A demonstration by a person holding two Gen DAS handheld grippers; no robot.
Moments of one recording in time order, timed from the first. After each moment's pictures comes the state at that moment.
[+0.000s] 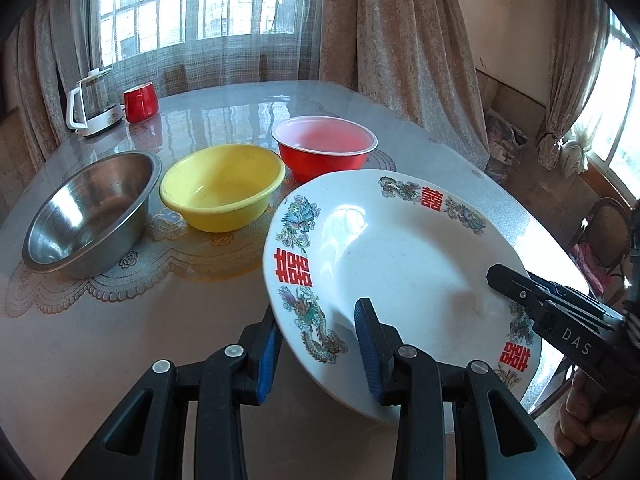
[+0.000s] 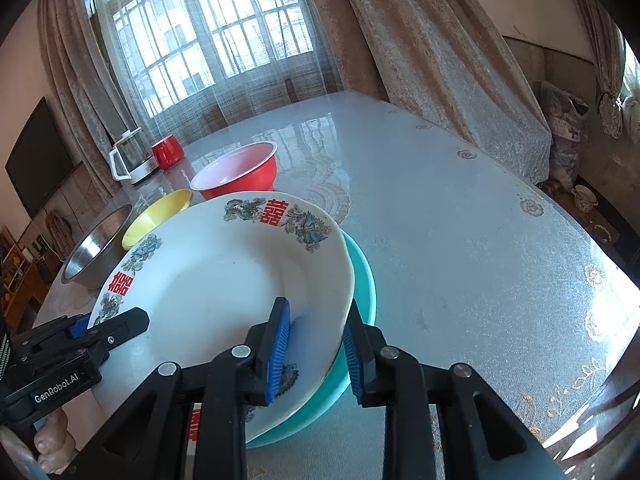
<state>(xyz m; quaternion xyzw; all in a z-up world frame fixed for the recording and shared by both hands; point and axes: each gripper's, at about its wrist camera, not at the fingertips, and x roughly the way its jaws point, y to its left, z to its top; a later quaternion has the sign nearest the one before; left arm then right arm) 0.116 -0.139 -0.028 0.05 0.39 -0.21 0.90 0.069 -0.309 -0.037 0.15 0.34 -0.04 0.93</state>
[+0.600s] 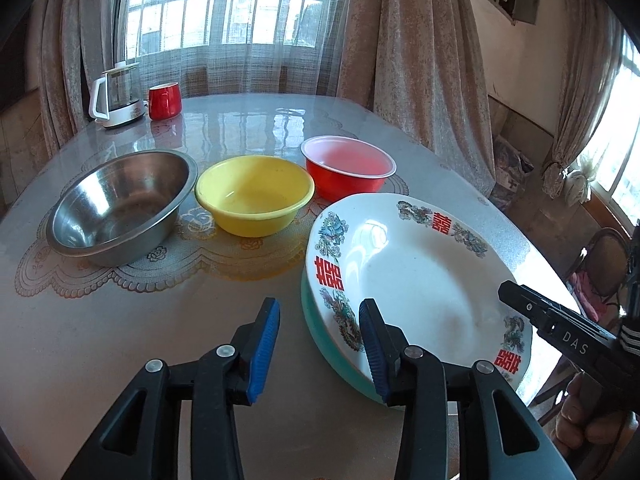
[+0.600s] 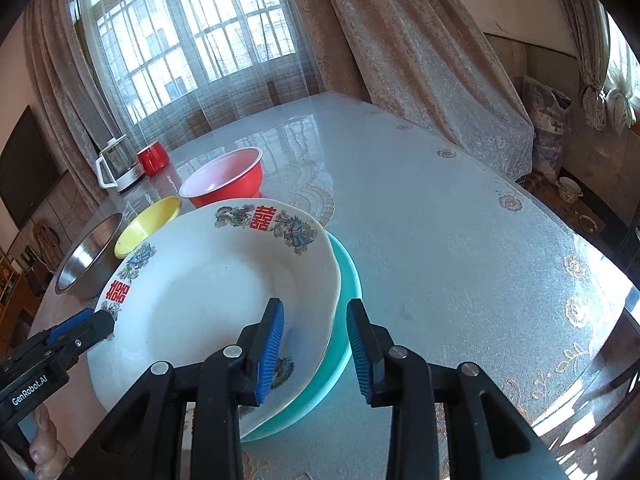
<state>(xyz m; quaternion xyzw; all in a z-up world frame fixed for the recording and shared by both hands) 0.111 -0.111 -0.016 0.00 0.37 -0.19 0.91 0.060 -0.312 -0.027 0.17 0.34 -0.07 0.92</state>
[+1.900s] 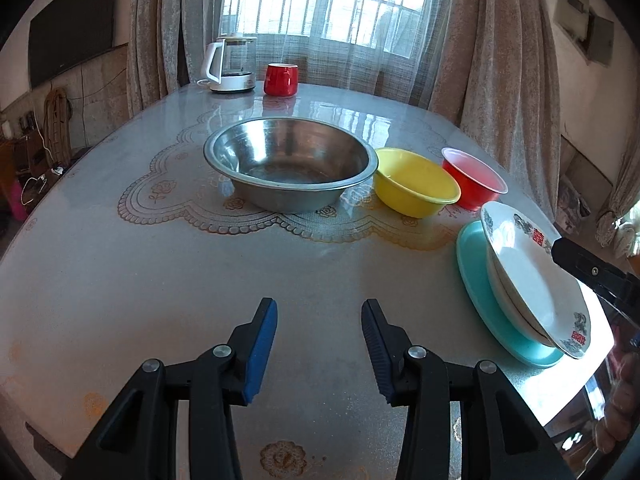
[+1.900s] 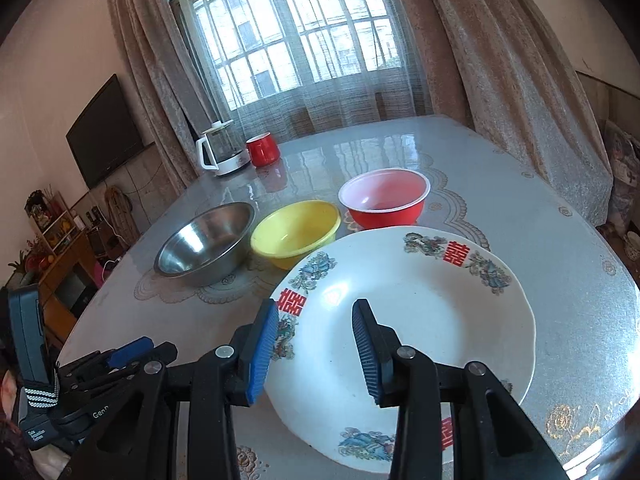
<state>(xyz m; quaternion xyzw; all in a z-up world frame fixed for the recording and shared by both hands) 0.088 0.016 -0.029 -0.05 0.38 -0.06 0.92 0.082 -0.197 0.017 0.12 0.32 0.11 0.94</state>
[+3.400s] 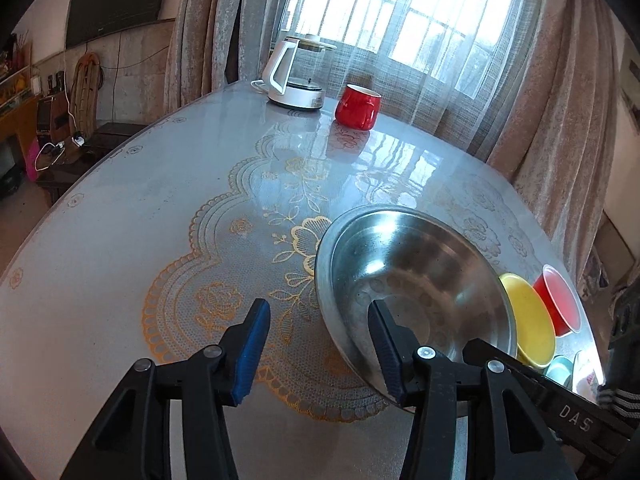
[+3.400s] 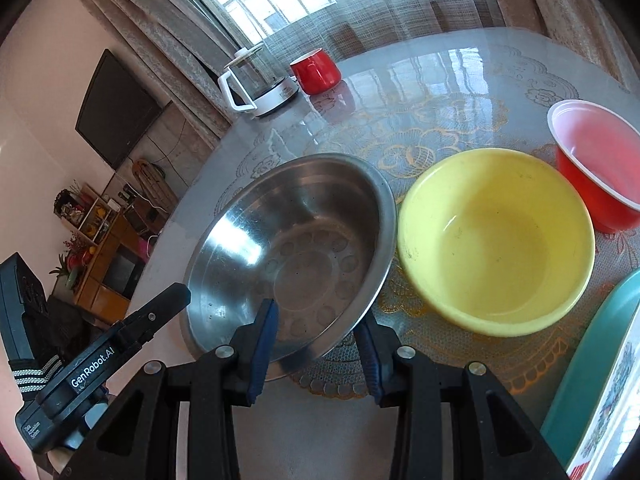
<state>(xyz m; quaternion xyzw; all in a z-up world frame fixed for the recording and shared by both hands) 0.232 0.106 -0.018 -0.12 0.37 -0.01 0.92 0.246 -0.082 -0.028 0.19 0.44 0.17 0.86</state>
